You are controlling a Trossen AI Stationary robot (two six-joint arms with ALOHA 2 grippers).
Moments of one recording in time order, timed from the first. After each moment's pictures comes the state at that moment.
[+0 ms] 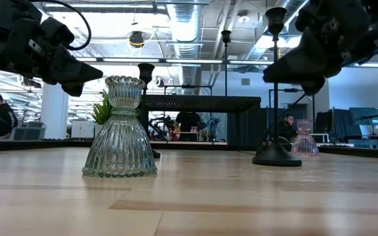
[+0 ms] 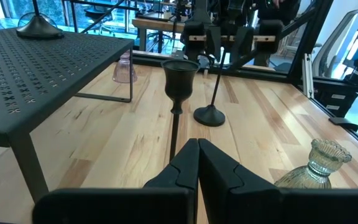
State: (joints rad) left arm 0.07 0.39 0.01 0.41 0.05 -0.06; right arm 0.43 1.28 0.37 0.52 0.57 0.41
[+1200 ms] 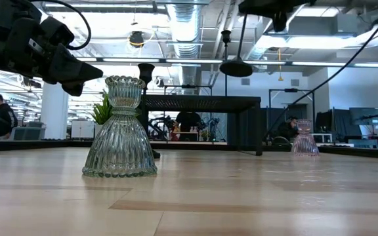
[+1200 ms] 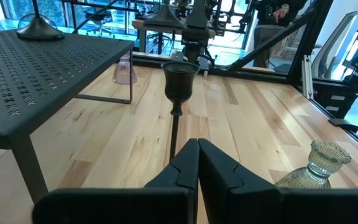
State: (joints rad) left arm 0.07 0.39 0.01 0.42 0.05 -0.06; right arm -0.06 0.99 0.80 0.06 0.22 0.08
